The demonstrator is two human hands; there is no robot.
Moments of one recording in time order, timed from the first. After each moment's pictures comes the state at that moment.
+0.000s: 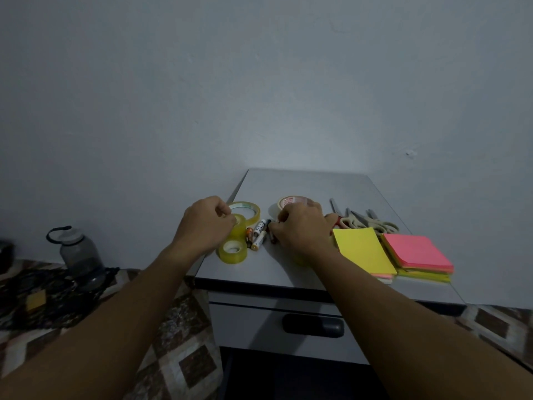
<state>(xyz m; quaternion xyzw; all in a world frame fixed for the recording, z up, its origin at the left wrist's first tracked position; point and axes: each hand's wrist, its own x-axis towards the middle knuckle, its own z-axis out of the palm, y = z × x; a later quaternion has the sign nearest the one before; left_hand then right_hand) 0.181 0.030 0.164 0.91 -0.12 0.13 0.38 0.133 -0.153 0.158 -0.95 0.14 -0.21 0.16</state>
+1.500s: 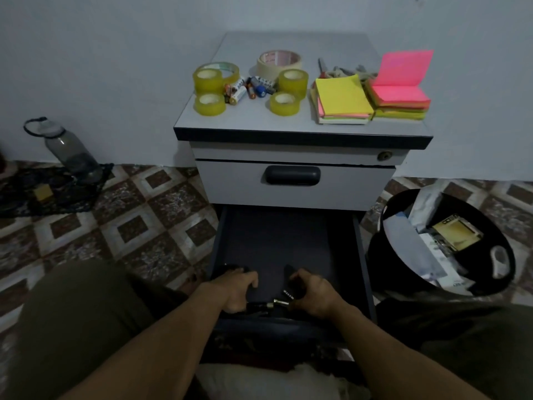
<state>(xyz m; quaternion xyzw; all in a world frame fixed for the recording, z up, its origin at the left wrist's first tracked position) -0.015 0.047 -0.121 0.87 -0.29 -0.39 0.06 -0.117 -0.160 -0.131 -0.91 0.14 0.20 0.34</state>
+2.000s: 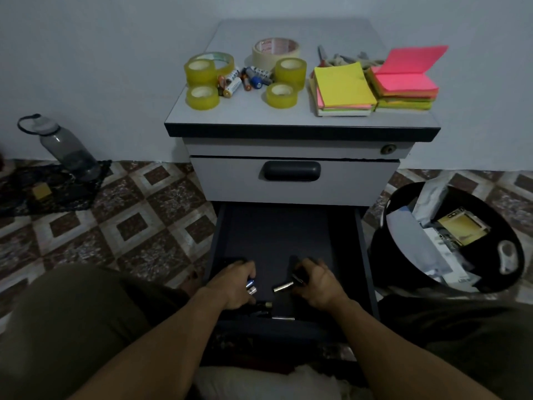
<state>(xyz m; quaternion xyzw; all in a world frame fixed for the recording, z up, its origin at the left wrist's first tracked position) -0.015 0.048 -0.136 0.91 -0.26 -0.29 0.16 -0.105 -0.169 -0.150 -0.92 0.17 0.14 0.32</state>
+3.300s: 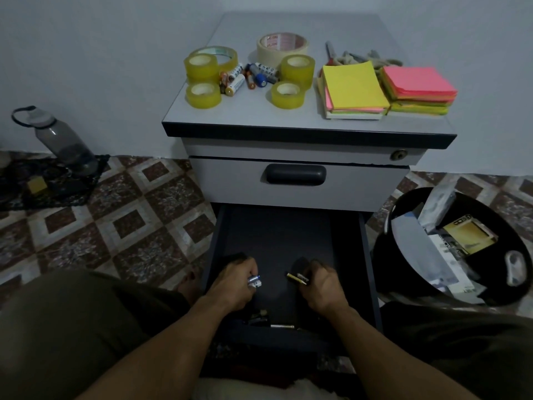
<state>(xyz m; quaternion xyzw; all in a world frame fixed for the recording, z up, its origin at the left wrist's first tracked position) -0.012 0.037 -0.145 0.92 -0.20 -0.22 0.24 -0.095 -0.168 -0.155 -0.91 0.25 0.09 0.32</state>
